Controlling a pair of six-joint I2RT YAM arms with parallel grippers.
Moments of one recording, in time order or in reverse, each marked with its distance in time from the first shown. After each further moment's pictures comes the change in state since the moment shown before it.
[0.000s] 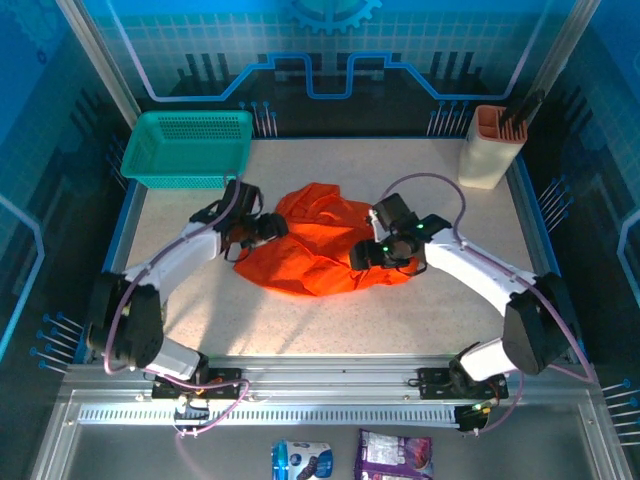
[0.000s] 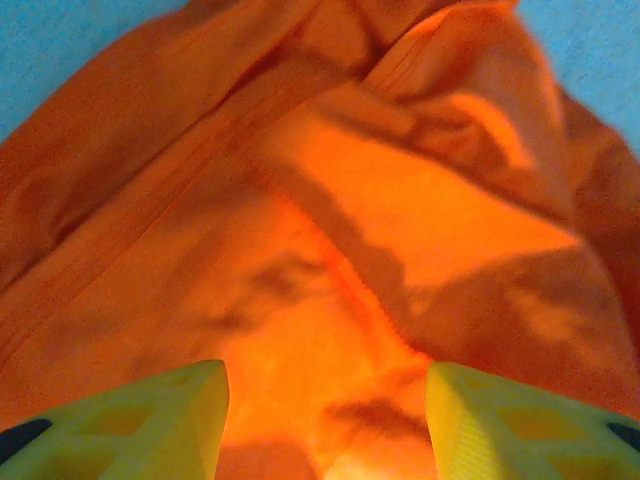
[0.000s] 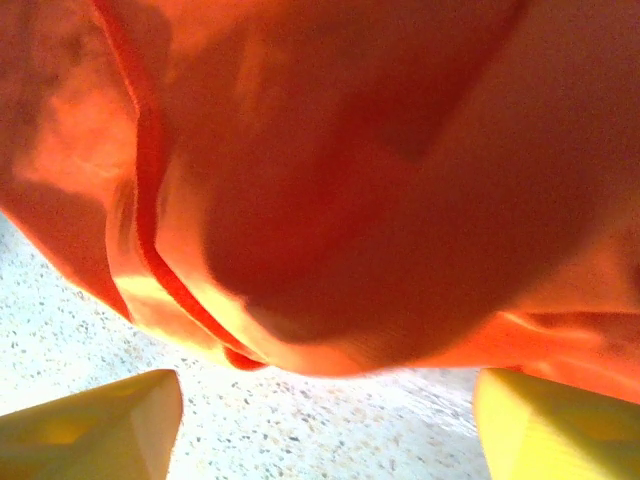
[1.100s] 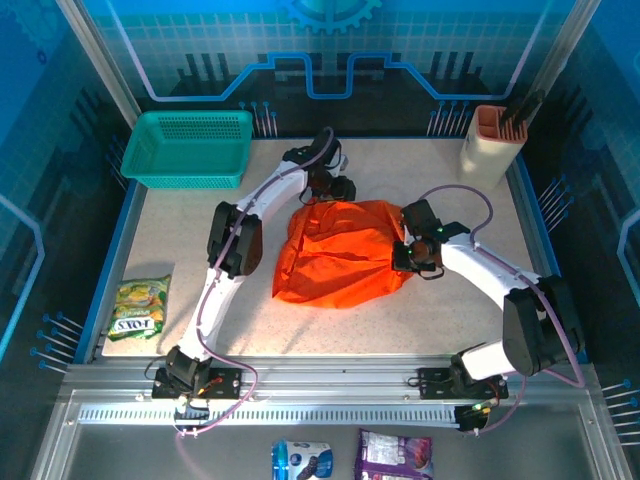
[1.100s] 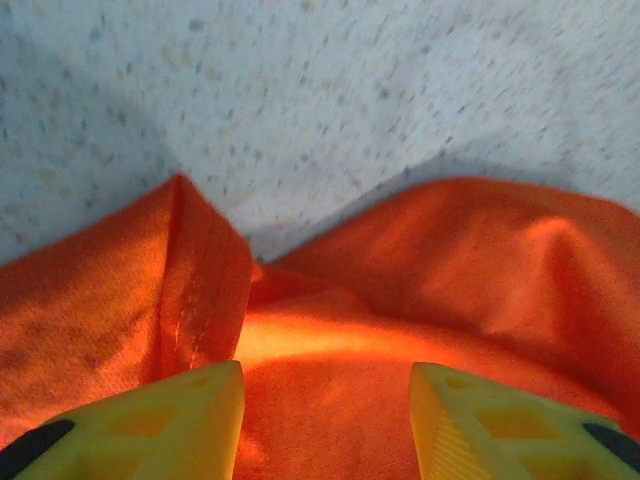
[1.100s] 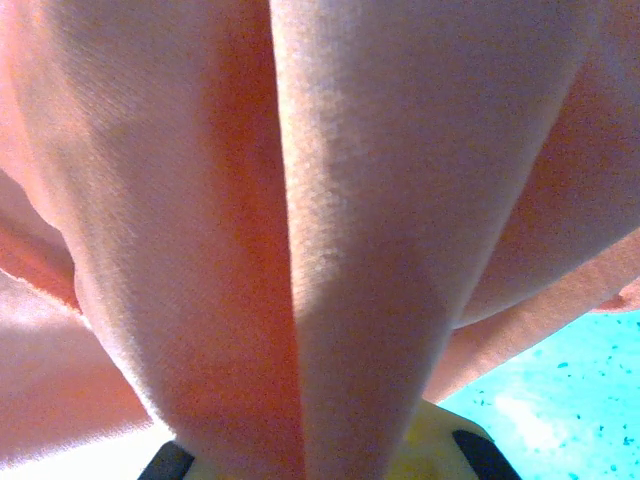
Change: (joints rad) left arm -0.150 0.996 1.253 -0.381 0.097 0.282; right arm -0.218 -0.036 -0.157 0.045 0.099 0.000
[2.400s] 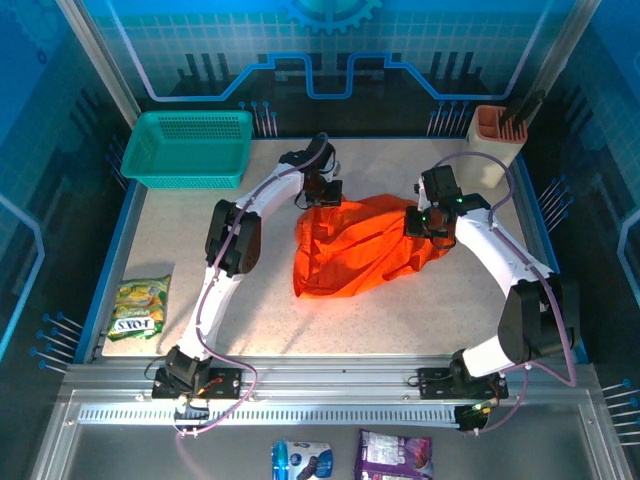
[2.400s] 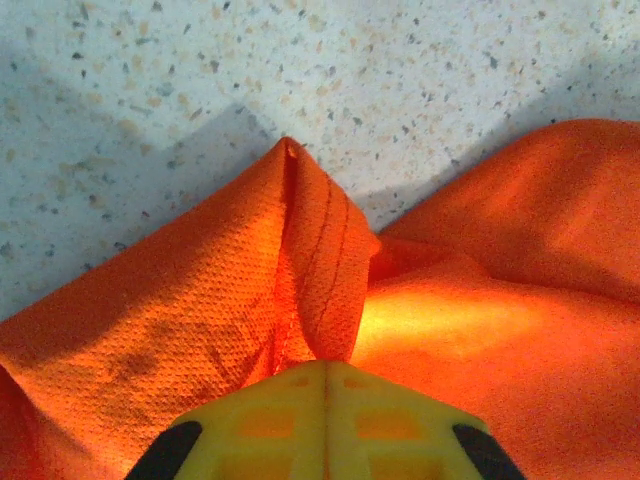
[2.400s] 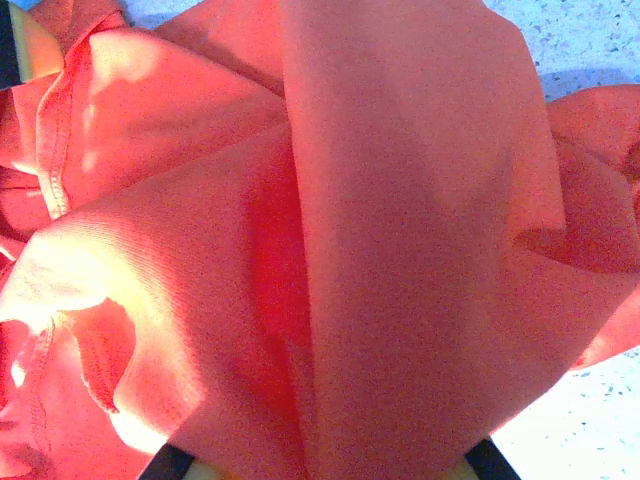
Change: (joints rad) left arm 0.026 0.005 -0.062 0.023 -0.002 -0.013; right arm -0.137 0.051 0.249 -0.056 -0.021 -0.118
